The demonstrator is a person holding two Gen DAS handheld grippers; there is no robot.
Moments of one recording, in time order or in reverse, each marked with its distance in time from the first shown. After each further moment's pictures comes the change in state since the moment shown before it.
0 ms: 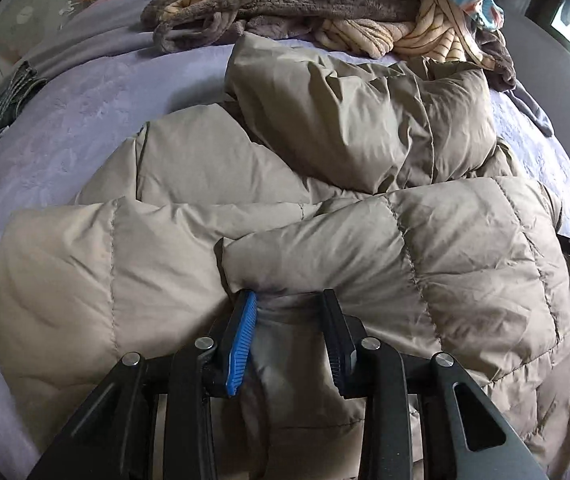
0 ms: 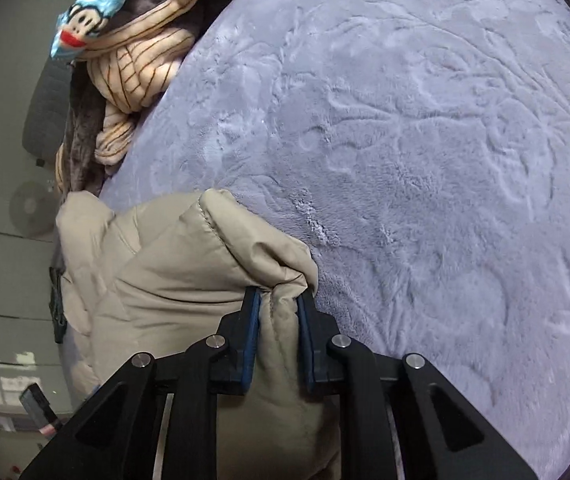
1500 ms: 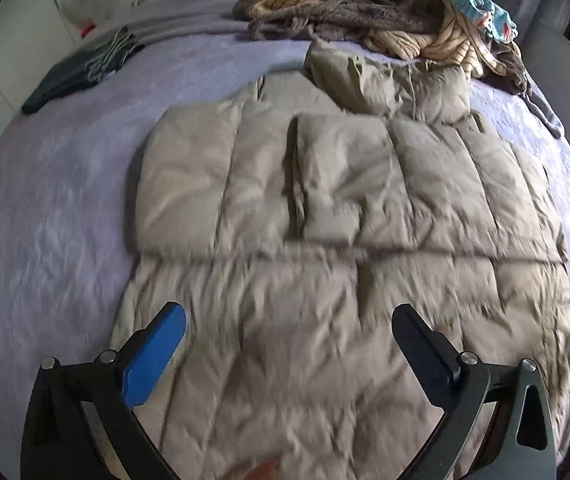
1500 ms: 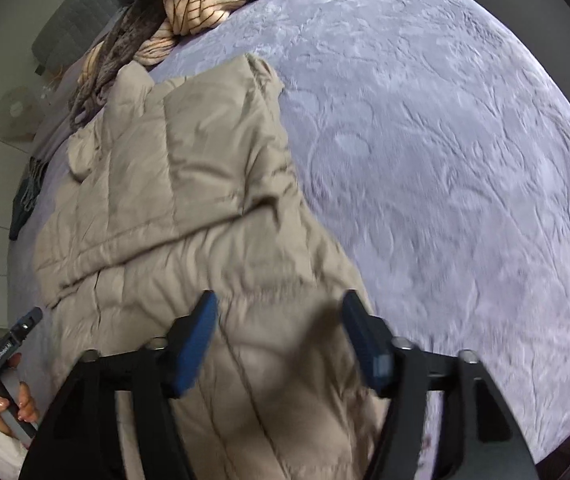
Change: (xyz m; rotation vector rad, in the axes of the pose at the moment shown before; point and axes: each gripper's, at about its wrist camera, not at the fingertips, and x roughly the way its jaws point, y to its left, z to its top) left arm -0.142 -0.014 -0.114 -0.163 0.045 0.162; right arm -0.137 0.007 -0.136 -0.238 0.105 -0.168
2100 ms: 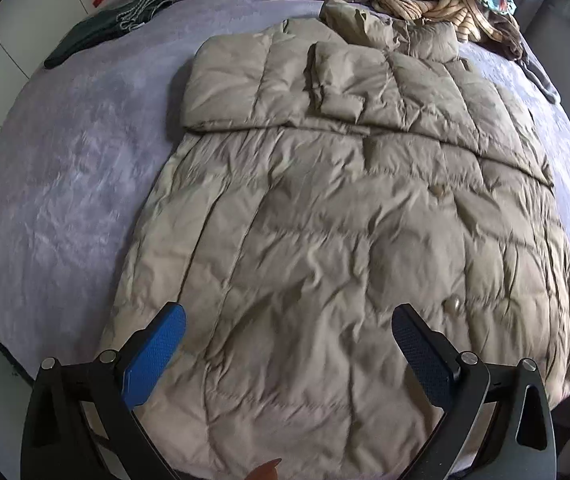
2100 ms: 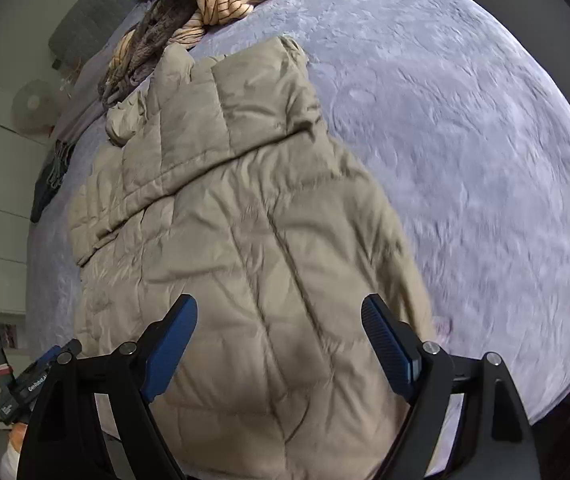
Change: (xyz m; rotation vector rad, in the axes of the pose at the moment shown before) left arm -0.047 0.019 -0.095 -0.024 0.119 0.017; right arm -0.047 0.021 -0.078 0.015 -0.004 0.016
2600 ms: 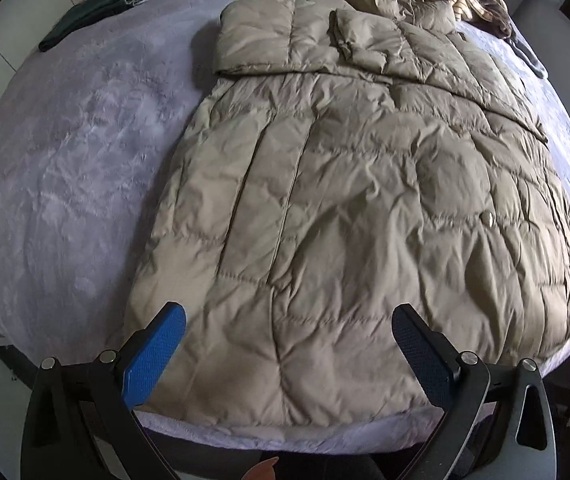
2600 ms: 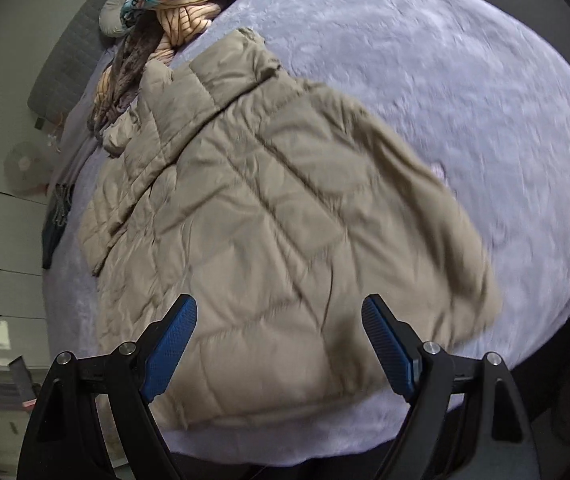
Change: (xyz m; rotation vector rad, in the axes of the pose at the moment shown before) left arm 0.003 0.054 -0.058 0.044 0.054 -0.052; right arm -0.015 -0.001 -0.103 0.239 -0.061 0.063
